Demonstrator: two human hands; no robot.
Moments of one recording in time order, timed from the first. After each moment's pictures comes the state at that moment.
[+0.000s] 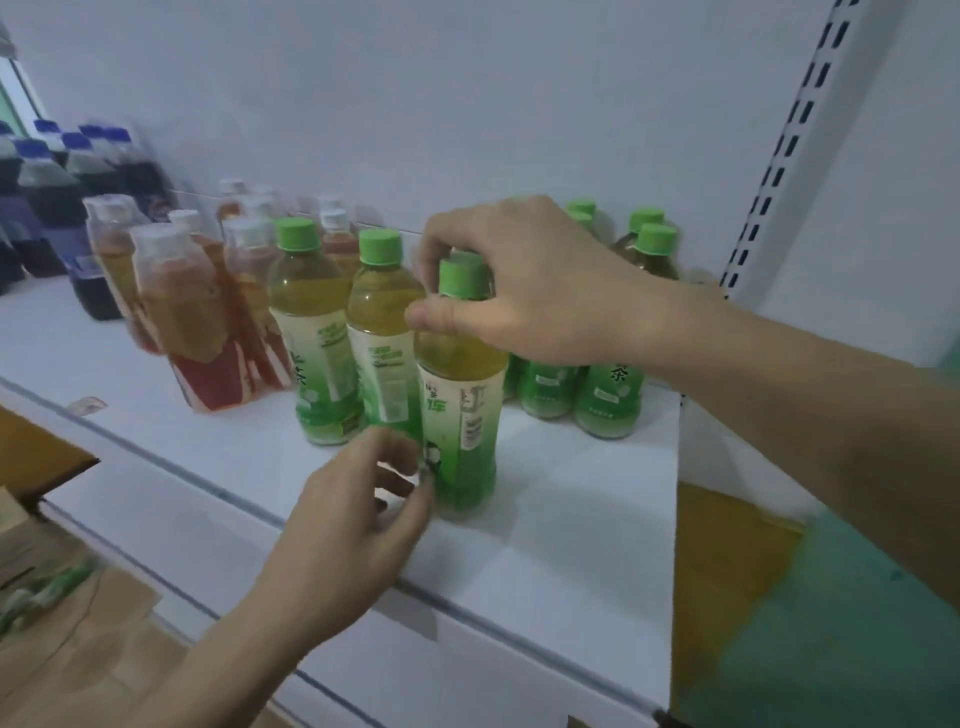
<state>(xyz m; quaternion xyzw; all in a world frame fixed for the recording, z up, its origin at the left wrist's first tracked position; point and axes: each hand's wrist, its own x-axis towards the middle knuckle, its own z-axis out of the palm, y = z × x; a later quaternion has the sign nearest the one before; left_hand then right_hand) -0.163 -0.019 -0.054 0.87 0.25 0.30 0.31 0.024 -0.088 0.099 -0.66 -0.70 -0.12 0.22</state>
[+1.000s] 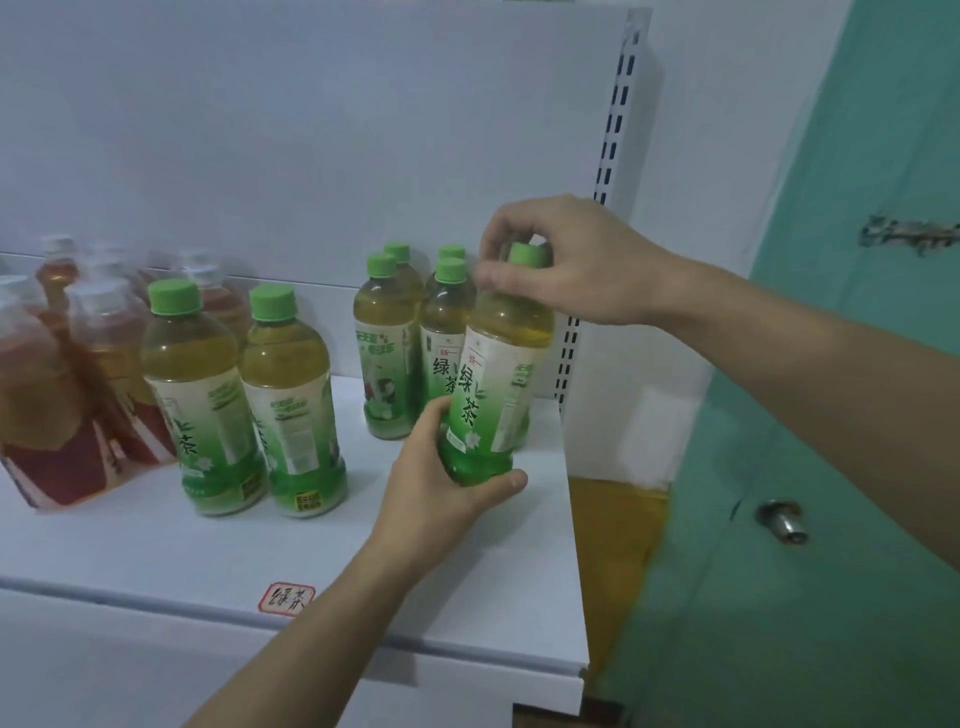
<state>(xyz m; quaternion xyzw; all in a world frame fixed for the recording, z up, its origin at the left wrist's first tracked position) -0.061 -0.053 -0.046 0.78 0.09 0.25 0.57 0.080 -0.165 0.132 -0.77 -0.57 -0.12 0.25</state>
